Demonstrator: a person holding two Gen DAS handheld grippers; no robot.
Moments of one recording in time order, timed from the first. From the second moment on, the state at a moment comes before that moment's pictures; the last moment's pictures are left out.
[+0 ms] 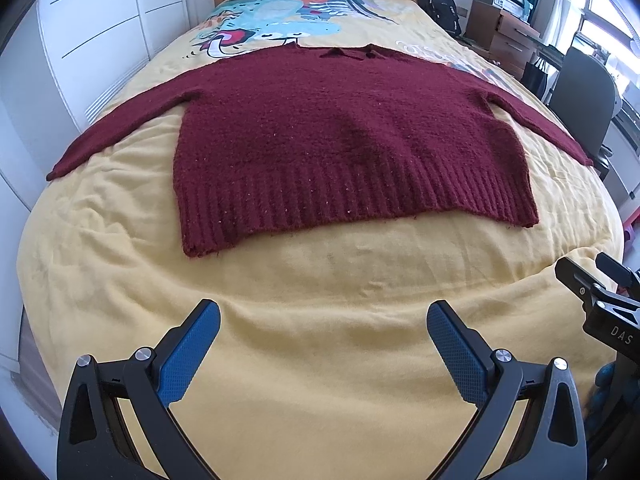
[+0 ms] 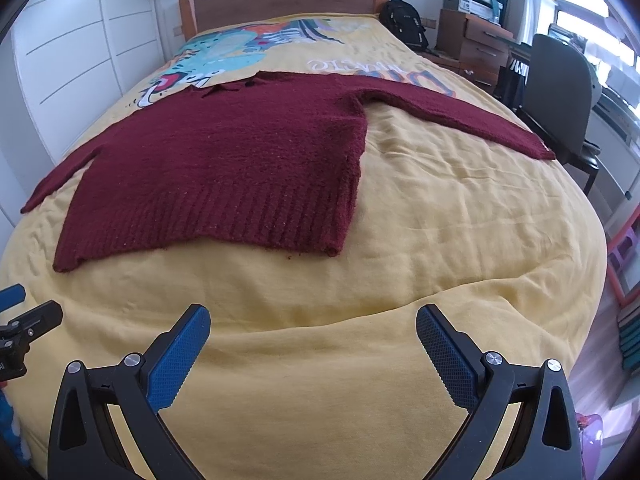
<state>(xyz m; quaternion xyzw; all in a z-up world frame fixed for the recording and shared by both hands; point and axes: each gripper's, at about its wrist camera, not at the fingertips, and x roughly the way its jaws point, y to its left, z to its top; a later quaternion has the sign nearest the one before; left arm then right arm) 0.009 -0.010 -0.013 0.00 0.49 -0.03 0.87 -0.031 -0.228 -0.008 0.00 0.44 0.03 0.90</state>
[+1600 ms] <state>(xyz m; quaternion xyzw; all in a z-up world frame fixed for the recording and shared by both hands) 0.074 0.115 -0.001 -0.12 0.52 -0.01 0.85 0.026 -0.230 0.013 0.00 0.47 -0.02 0.88</state>
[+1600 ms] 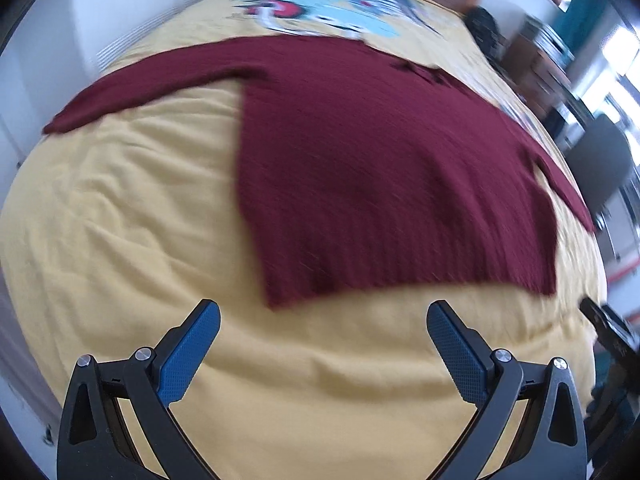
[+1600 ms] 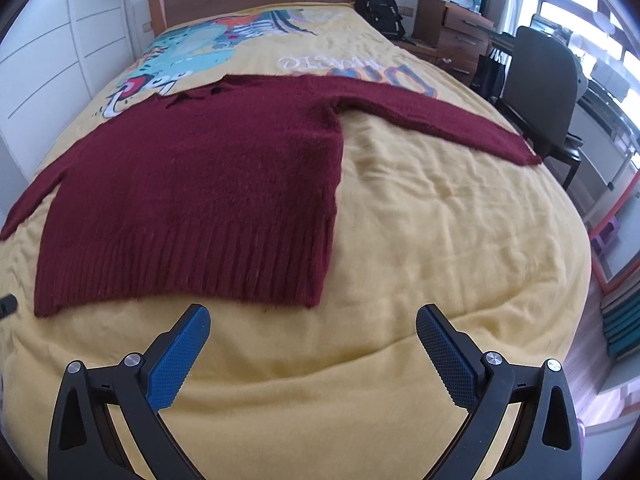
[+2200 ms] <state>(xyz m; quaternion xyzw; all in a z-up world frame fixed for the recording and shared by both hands) 0.149 0.322 -0.013 -0.27 0.47 0.14 0.83 0.096 -0.253 0.012 0.00 0.47 -0.06 0.88</state>
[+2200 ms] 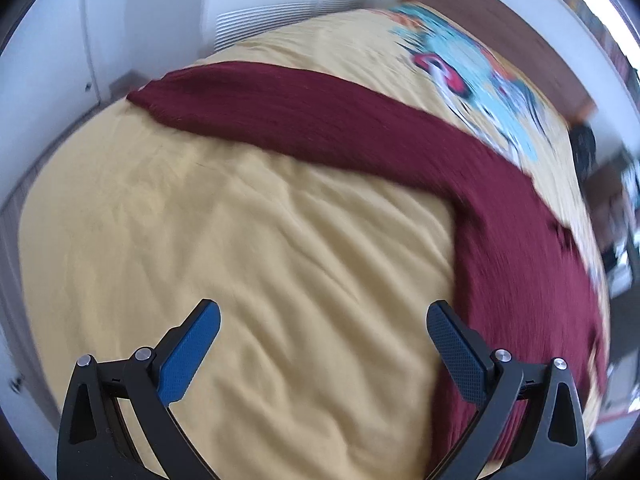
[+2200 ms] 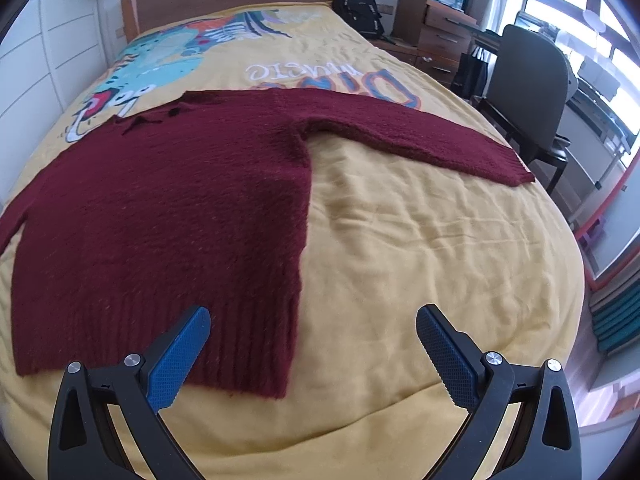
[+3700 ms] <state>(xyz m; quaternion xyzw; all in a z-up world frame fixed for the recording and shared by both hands) 0.155 0.556 -0.049 -0.60 0.27 0.19 0.73 0.129 -0.280 -0.026 -0.01 0.52 -0.10 0.85</state>
